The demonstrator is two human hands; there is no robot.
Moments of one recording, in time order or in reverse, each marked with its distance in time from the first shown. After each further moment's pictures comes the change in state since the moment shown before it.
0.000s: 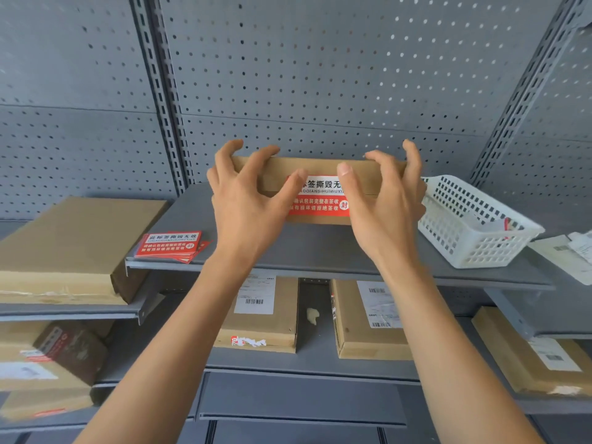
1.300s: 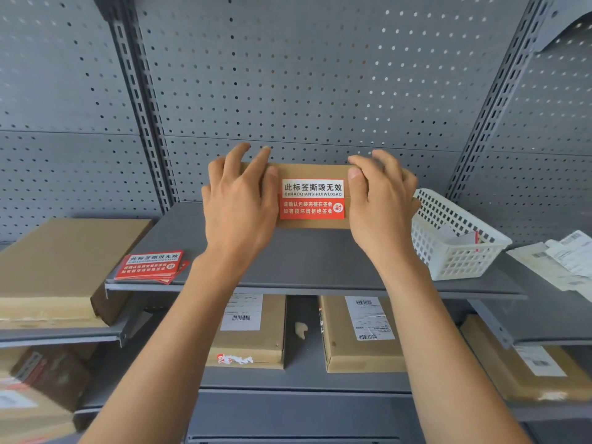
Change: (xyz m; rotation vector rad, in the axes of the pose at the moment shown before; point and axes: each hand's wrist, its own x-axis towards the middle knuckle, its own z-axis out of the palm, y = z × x) left_hand 0.019 0.027 0.012 0.302 -0.009 0.134; right_hand 0.032 0.005 -0.024 -0.176 0.012 -0.052
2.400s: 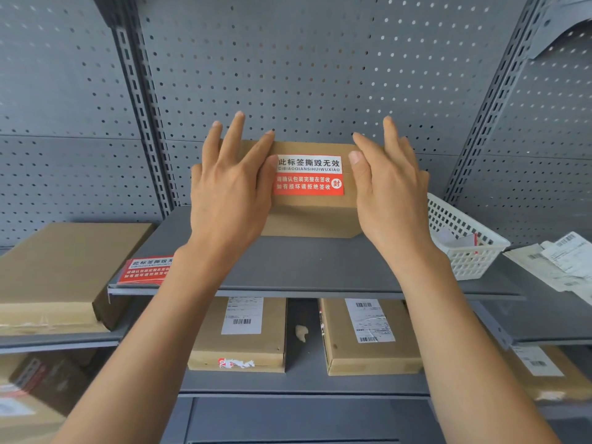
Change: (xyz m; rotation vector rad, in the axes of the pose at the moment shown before) left_hand 0.013 -0.004 -0.027 0.104 0.015 0.171; right_hand 0.008 -0.021 -0.028 -0.145 -0.014 -0.160
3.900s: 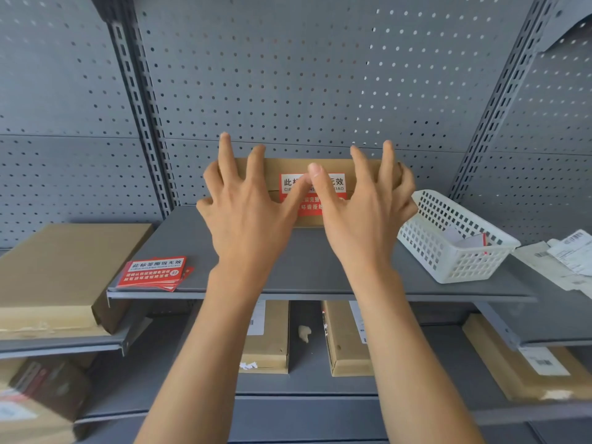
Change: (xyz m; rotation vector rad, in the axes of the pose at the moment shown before) left_hand -0.014 0.024 0.019 0.018 -0.013 -0.294; right_hand -0.018 -0.025 0.046 0.032 0.148 0.232
